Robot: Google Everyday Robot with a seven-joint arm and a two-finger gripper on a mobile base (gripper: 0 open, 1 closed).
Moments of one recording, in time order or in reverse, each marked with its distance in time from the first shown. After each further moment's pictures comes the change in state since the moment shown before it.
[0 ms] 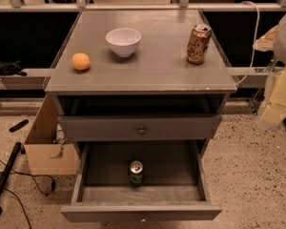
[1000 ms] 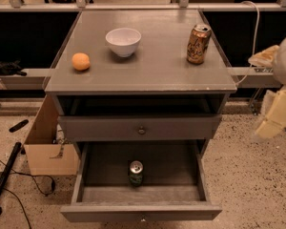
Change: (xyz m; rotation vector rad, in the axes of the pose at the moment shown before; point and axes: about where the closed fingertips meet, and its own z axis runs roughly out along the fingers) arm 0.007 0.011 0.027 -0.008 -0.128 0.008
